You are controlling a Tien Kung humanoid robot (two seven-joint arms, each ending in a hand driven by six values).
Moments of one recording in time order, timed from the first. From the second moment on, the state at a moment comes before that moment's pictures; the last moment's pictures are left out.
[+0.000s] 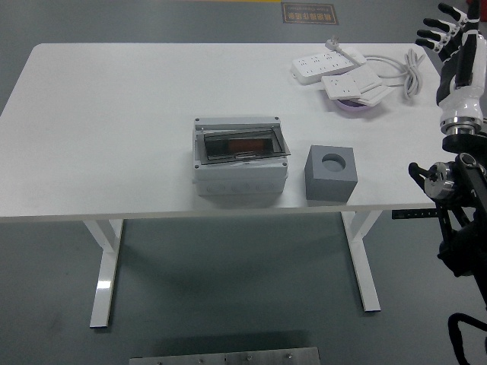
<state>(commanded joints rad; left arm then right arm) -0.14 0.33 -0.73 -0.44 0.70 0.24 0.45 0.47 -0.17 1.50 1.12 -1.04 -0.22 0.37</state>
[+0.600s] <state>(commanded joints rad) -0.15 0.34 -0.74 -0.45 0.73 0.23 0.46 0.48 -0.20 1.48 1.14 -1.15 -0.25 0.33</state>
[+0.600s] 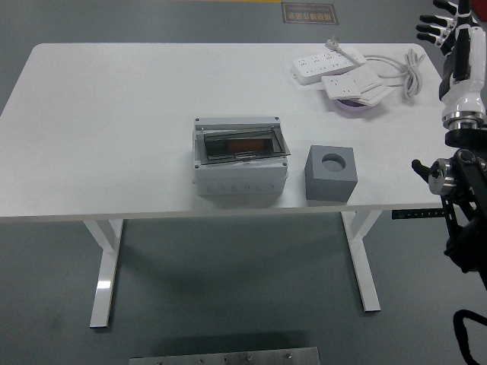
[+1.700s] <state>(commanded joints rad) -0.14 0.34 -0.73 -0.45 0.71 0.24 0.45 0.48 -0.17 1.30 1.14 -1.28 -0.40 0.45</state>
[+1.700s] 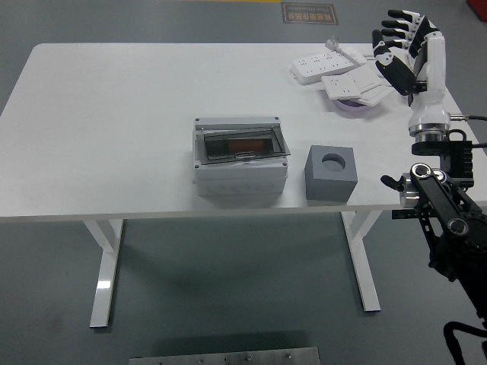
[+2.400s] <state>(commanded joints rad) -0.13 0.35 -0.72 -0.45 0.69 0.24 0.44 0.49 -0.16 1.19 1.13 -1.22 -0.52 0.57</state>
